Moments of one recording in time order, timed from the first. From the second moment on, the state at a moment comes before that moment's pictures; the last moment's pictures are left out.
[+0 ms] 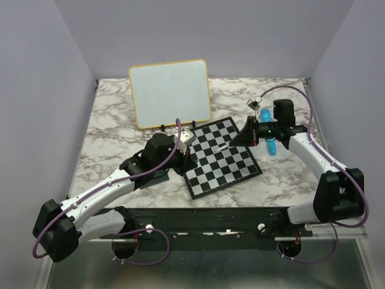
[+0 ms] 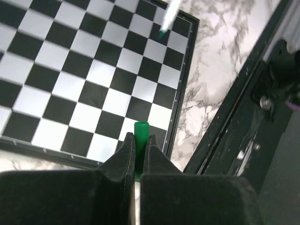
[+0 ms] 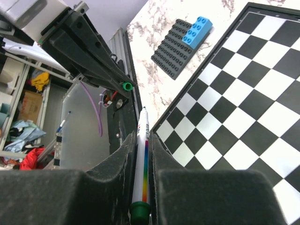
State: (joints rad) left arm -0.74 1.06 0.73 -0.16 0.38 -0.16; right arm 0.16 1.41 0.96 -0.26 -1.29 0.07
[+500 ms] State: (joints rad) left arm -0.66 0.98 0.45 -0.14 -0.18 -0.71; right arm 0.13 1.39 0.96 -0.26 -1.23 0.07
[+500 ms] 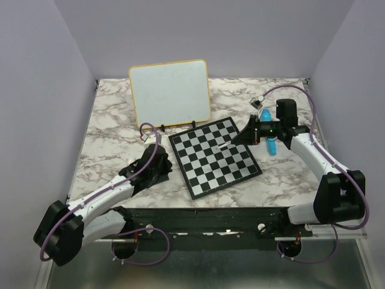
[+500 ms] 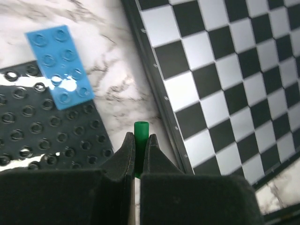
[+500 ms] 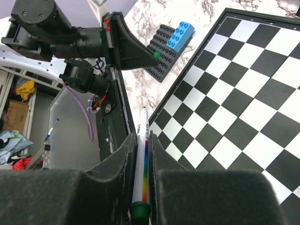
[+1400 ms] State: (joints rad) left arm -0.02 1.62 0.91 -0.25 -0.28 -0.56; right arm 0.13 1.38 0.96 -0.28 -1.24 0.06
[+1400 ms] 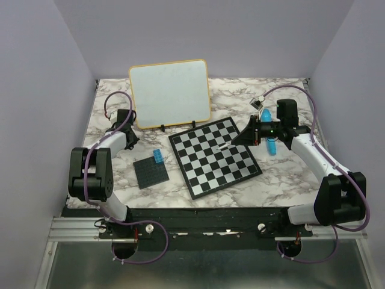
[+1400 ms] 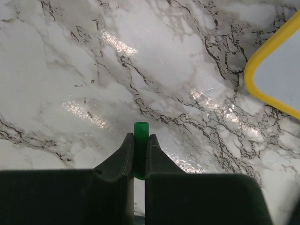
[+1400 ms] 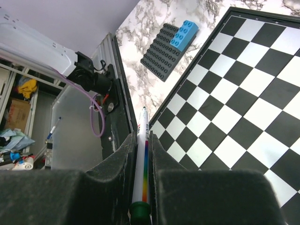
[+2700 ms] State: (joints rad) left arm 0.25 1.56 1.07 0.00 0.55 -0.40; right arm 0.13 1.36 0.96 -0.36 -1.29 -0.08
